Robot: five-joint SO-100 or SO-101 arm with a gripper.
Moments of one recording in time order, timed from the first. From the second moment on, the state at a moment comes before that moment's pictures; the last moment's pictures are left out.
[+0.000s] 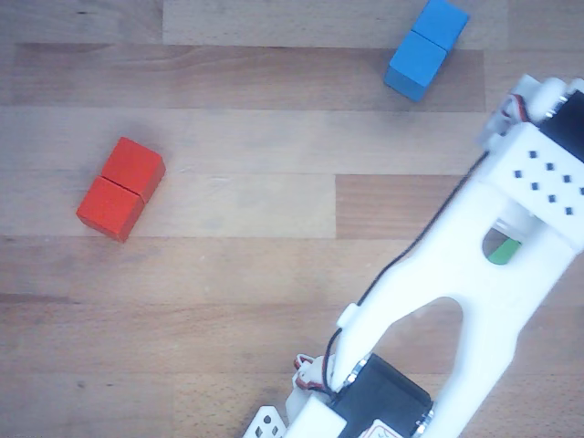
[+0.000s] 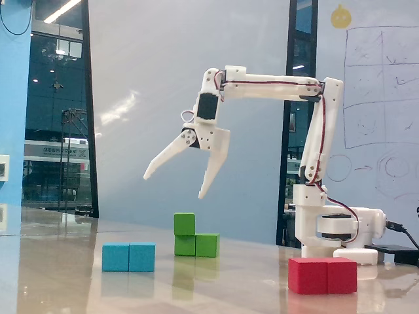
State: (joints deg) arm 31.1 103.2 100.5 84.4 -7.4
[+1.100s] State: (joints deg) arm 2.3 137.0 147.3 62.4 -6.9
